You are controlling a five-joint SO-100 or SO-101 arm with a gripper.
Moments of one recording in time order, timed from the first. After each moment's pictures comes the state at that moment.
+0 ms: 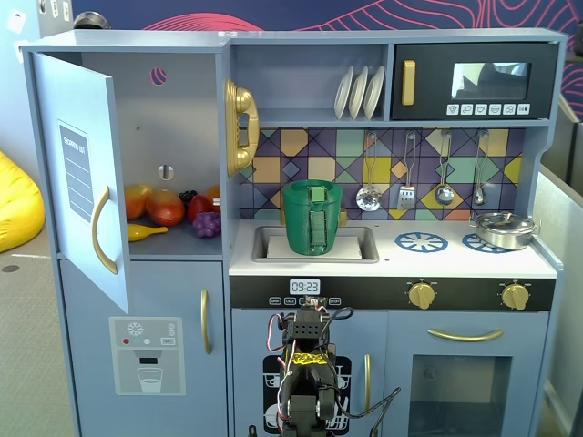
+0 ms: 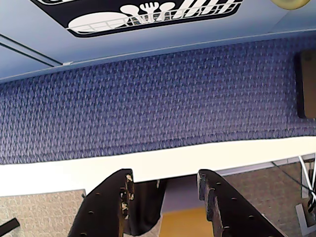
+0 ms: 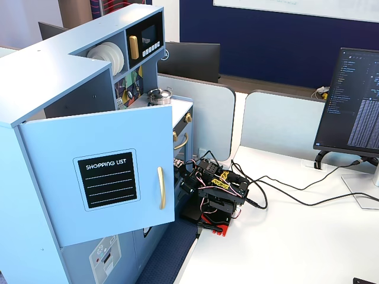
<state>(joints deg) 2.1 182.6 170.7 78.6 -89.1</state>
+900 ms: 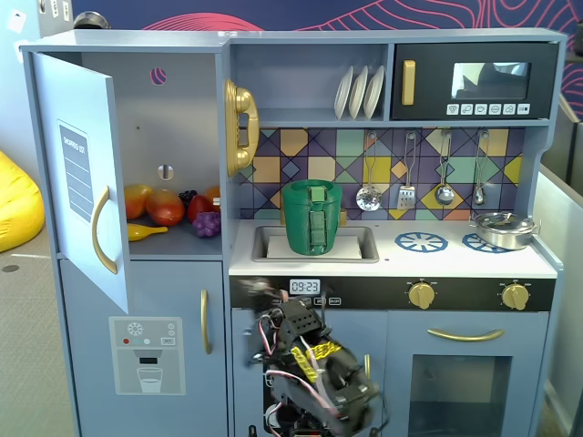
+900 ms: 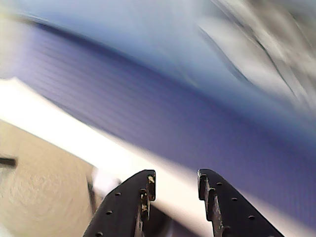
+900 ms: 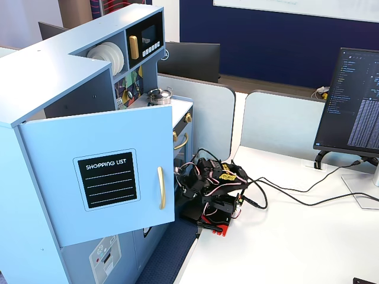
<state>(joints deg) -48.3 181.9 158.4 67.9 -93.0</state>
